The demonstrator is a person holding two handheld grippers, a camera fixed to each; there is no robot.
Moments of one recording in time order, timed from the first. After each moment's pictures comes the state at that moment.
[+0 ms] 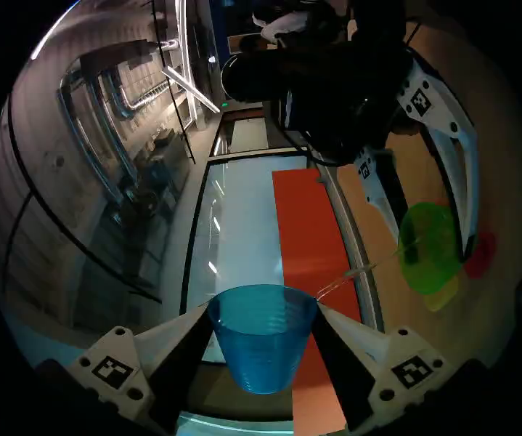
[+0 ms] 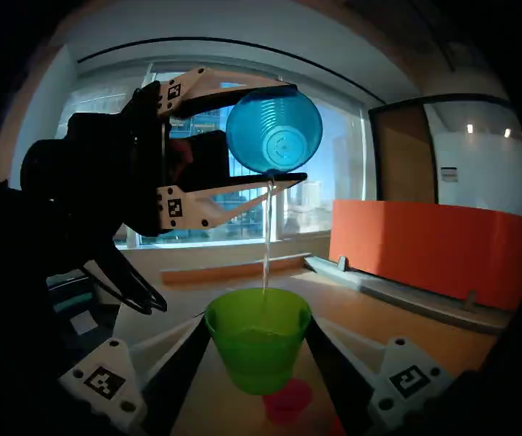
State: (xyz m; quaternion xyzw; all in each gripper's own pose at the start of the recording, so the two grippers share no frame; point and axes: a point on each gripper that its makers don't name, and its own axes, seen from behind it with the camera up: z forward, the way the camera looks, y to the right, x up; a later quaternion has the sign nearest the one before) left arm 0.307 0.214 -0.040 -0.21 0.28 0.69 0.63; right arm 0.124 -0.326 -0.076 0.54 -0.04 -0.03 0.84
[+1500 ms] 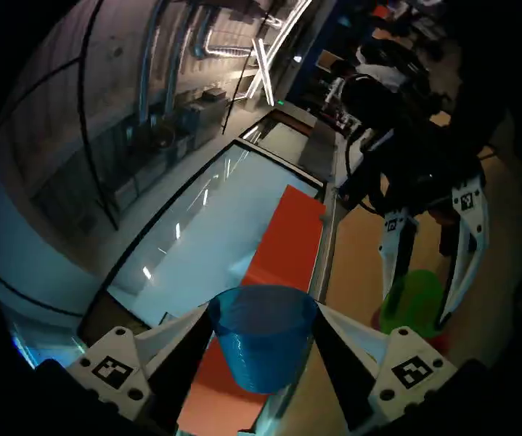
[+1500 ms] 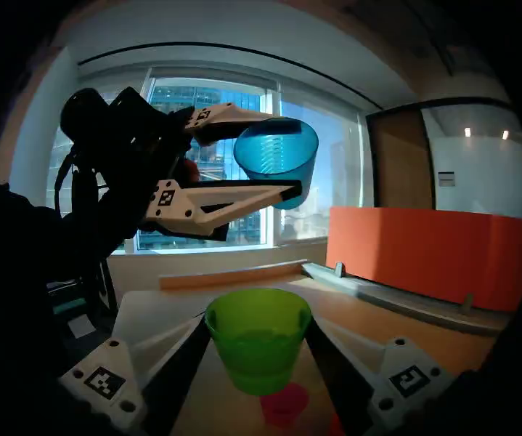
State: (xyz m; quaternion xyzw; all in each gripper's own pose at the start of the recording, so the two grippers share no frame) left arm 0.290 0.203 -0.020 -0.31 0.18 0.46 0.81; right arm 0.132 -0.320 -0.077 0.53 -0.03 -0.02 0.85
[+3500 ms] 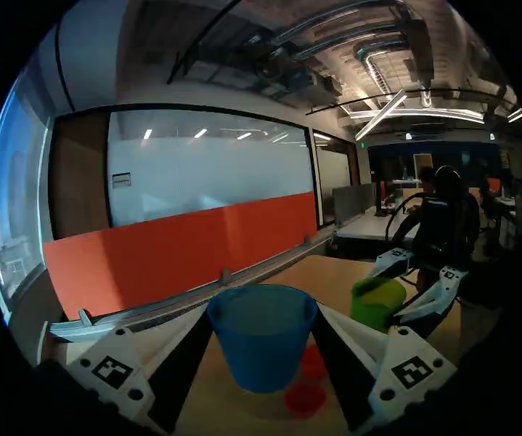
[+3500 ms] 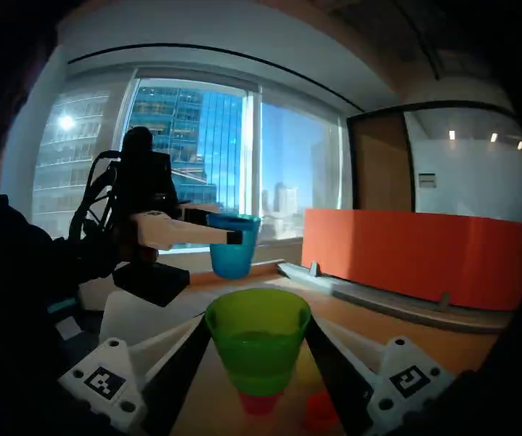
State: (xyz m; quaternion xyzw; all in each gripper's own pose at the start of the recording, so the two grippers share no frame) left arm 0.204 0.145 0.000 -0.35 -0.03 0.08 0.93; right arm 0.141 -0.269 -0.065 0.48 -0.03 -0.03 0.87
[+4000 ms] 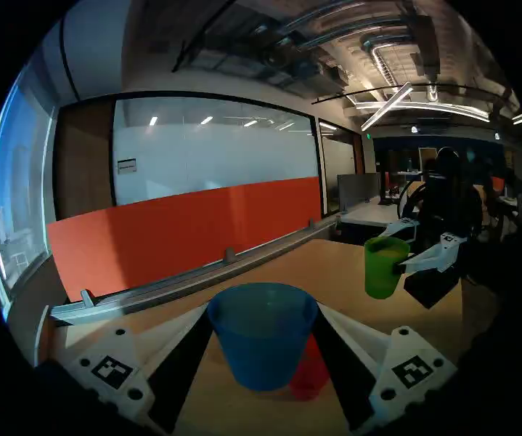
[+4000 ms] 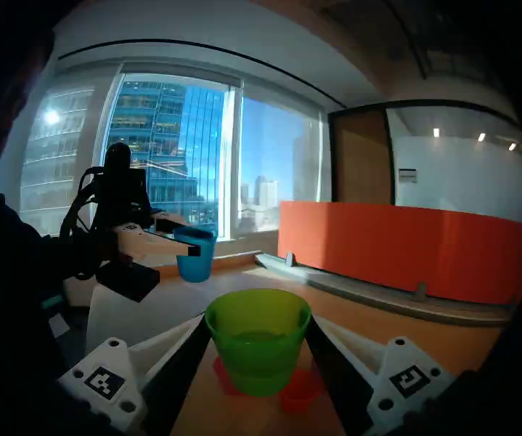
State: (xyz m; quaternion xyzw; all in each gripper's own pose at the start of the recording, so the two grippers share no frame) left arm 0.163 0.125 -0.009 -0.34 -0.05 0.08 0.94; right arm 0.134 -0.218 -0.057 0.44 -0.04 -0.03 0.90
